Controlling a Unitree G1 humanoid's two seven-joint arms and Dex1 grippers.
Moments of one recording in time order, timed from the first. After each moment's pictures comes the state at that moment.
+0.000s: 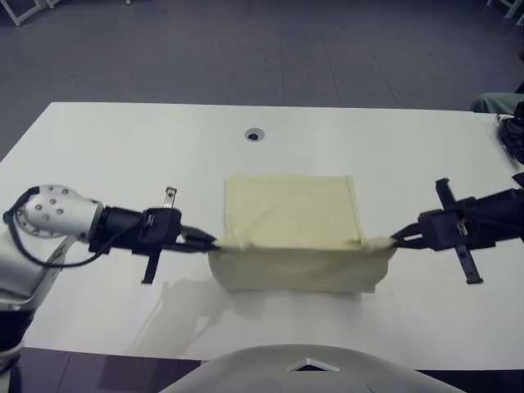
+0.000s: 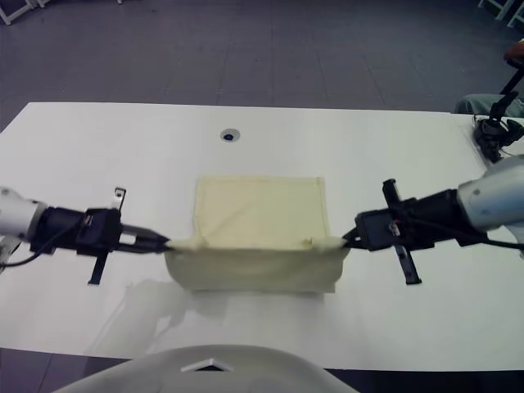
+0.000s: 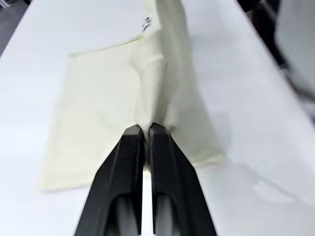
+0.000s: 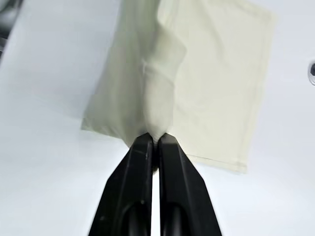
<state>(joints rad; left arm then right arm) -0.20 1.00 -0.05 -0.32 -0.40 0.21 -1.31 -0.26 -1.35 0.05 -0.47 0.34 0.33 1.37</state>
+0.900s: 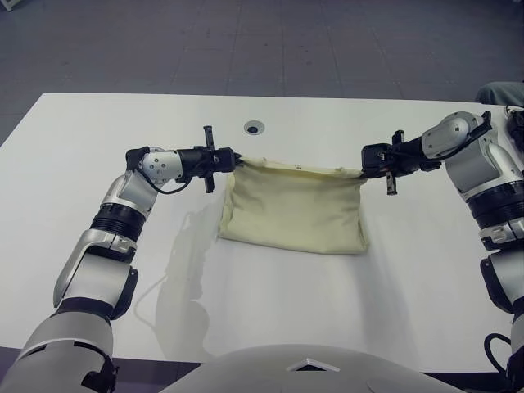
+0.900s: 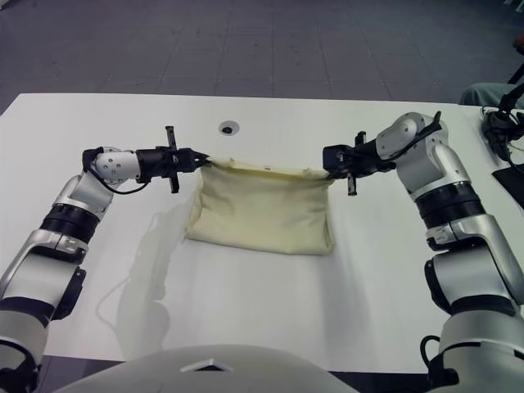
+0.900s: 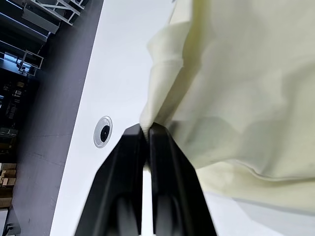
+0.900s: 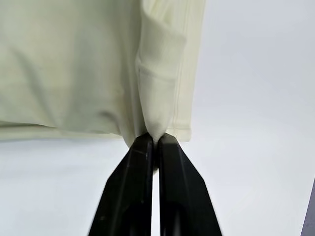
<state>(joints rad) -0.72 0.55 -0.34 0.69 0.24 -0.47 -0.83 -0.81 -0.80 0.44 0.48 -0.29 0.07 1.27</state>
